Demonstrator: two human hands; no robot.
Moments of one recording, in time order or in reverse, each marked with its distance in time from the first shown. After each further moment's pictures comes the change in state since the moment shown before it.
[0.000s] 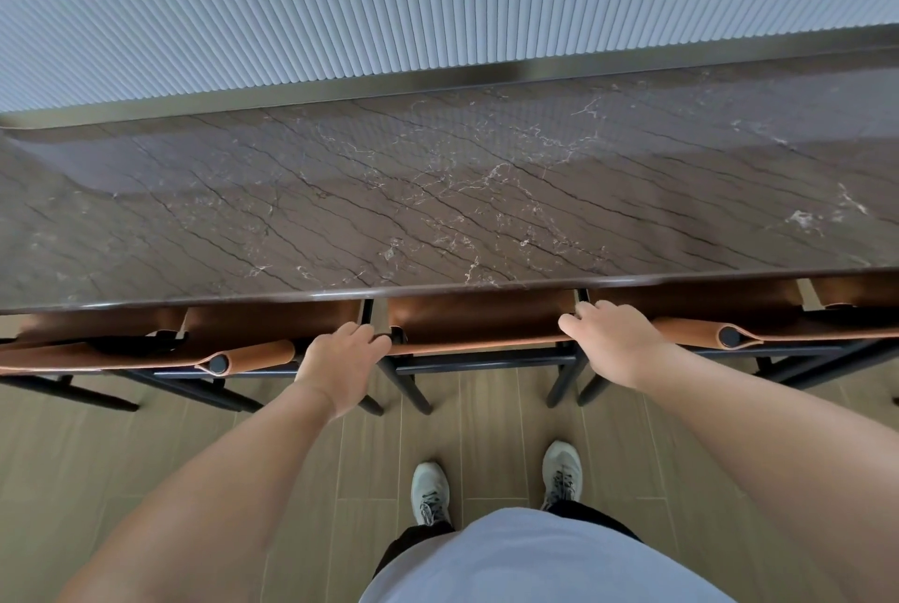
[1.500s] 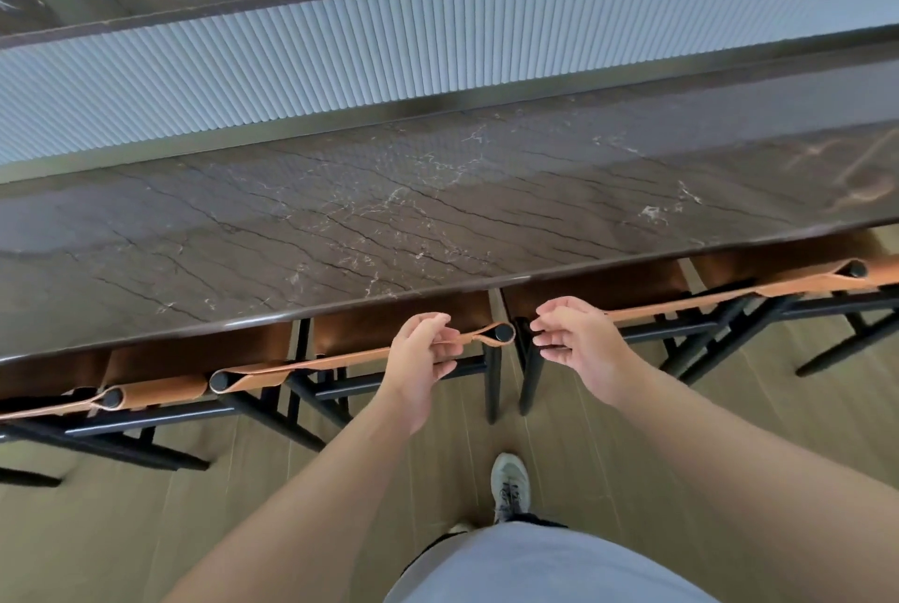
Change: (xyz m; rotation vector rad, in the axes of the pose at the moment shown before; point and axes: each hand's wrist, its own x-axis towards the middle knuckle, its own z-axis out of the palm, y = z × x) left_hand 0.027 0.232 -0.102 -2.153 0.031 -0.419; right_hand -0.123 0.052 -0.007 2.015 0.274 0.682
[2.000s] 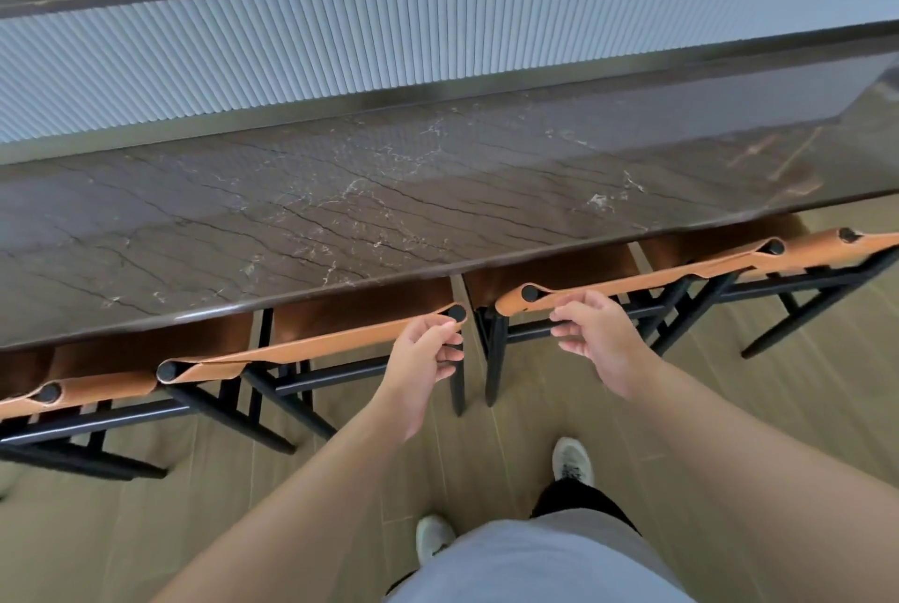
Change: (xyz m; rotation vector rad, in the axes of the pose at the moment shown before) left_hand -0.034 -0.033 0.042 0.139 -0.131 0.034; right_hand -0.027 0.010 -0.071 -0.111 0.149 -0.078
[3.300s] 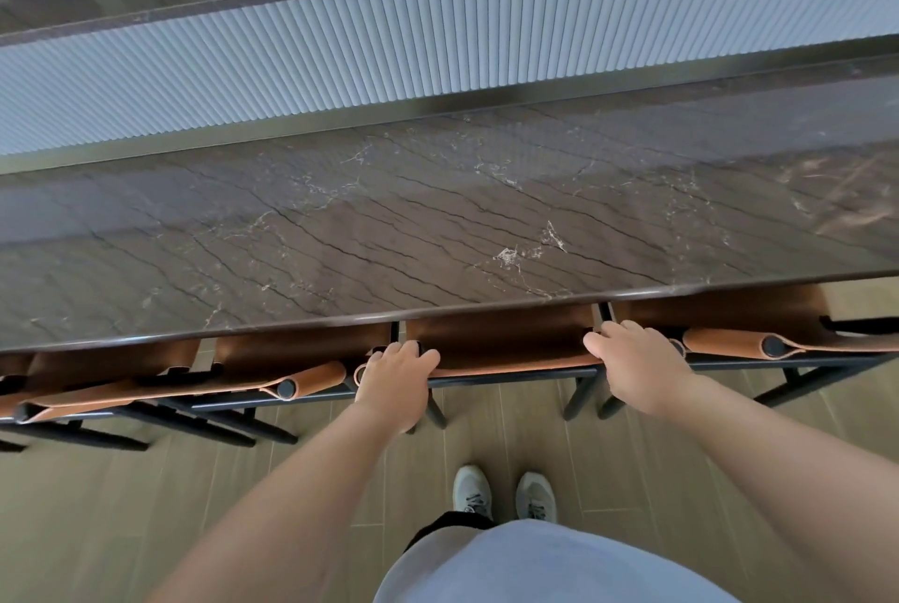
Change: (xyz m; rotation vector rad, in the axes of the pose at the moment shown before) left_hand 0.123 -0.008 0.221 1.798 0.052 0.317; right_hand 0.182 -0.045 -0.290 -1.691 -0.265 -0.617
